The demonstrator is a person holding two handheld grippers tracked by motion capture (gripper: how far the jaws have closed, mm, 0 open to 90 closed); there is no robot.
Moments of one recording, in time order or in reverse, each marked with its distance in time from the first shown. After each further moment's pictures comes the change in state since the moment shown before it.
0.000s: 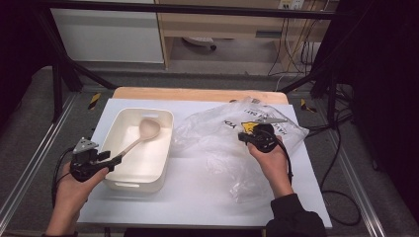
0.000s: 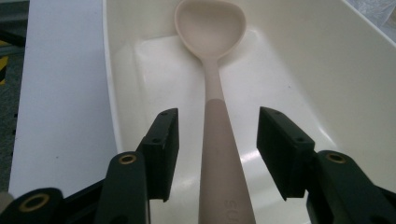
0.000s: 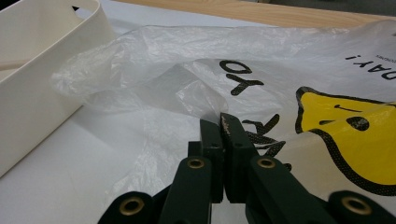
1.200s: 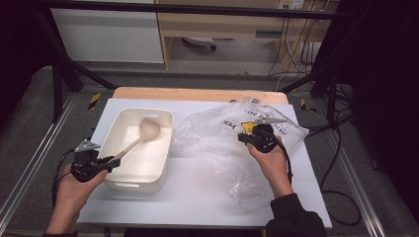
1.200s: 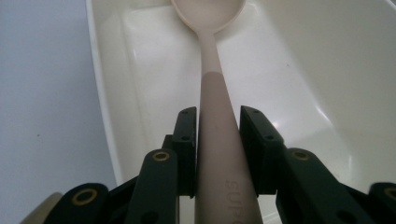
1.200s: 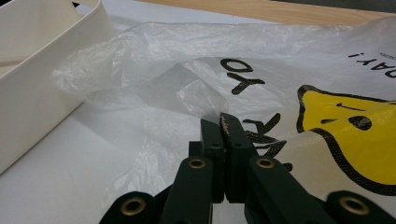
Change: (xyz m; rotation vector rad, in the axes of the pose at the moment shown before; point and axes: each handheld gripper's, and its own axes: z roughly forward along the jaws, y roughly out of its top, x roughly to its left) left arm 0.005 -0.004 0.005 0.083 -0.054 -0.042; right arm 0.000 -0.001 0.001 0.009 0.003 -0.003
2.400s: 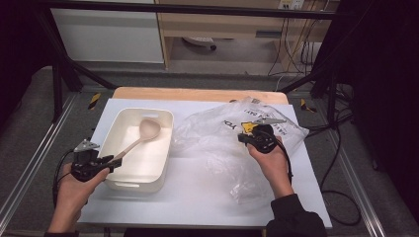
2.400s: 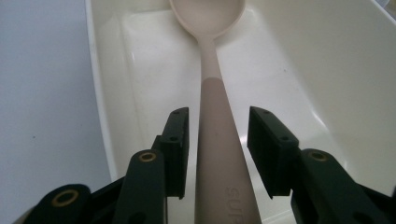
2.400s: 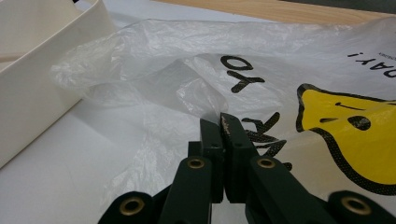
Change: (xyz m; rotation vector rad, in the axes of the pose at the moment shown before) left arm -0.001 0.000 0.000 -0.017 0.005 -0.007; right arm 0.001 -0.001 -0.001 0.008 -0.005 -0.010
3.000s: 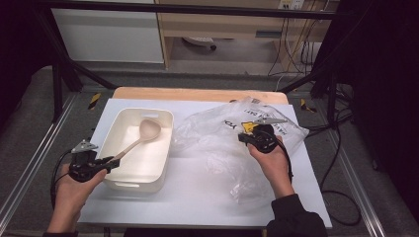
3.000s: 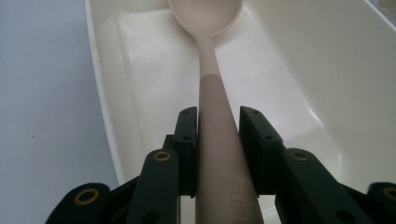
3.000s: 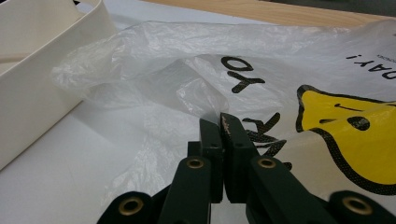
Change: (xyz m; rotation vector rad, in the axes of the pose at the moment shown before) left arm 0.002 0.000 -0.007 -0.010 -0.022 0.011; right arm 0.000 0.001 -0.002 -0.005 0.001 -0.002
